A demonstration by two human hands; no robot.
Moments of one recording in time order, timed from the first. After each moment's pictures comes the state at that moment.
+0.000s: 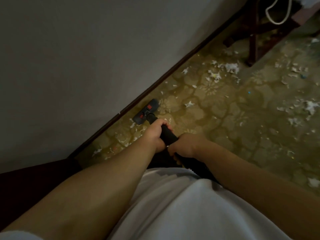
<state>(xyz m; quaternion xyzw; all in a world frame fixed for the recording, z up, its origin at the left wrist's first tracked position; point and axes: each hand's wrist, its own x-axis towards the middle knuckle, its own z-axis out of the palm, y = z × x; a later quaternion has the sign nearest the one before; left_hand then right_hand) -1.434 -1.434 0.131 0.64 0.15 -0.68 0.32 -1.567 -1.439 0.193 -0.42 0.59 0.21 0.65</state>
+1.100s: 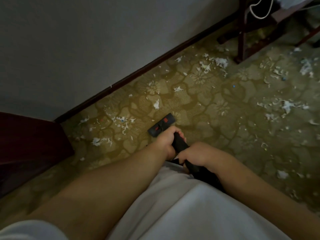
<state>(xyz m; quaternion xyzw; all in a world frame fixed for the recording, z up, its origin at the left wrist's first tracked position) -1.638 -1.221 0.138 0.57 0.20 -0.71 0.36 -1.758 -1.231 0.208 -0.42 0.62 0.24 0.62</state>
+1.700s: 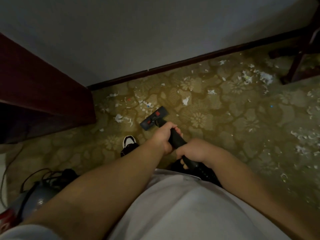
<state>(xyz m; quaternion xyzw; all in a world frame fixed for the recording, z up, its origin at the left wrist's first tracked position) -1.523 -1.139 0.140 0.55 0.28 -0.64 0.46 -1.642 -1.190 0.206 -0.49 0.52 0.31 0.62</state>
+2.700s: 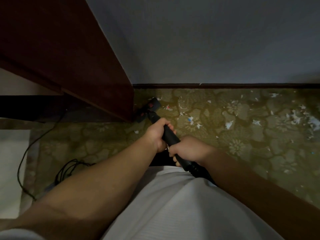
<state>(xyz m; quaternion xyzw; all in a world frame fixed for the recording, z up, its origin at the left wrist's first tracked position) -1.150 -0.986 0.144 0.49 0.36 -0.56 0.56 -1.257 -1.061 0.204 -0.55 0.46 0.35 0.60</state>
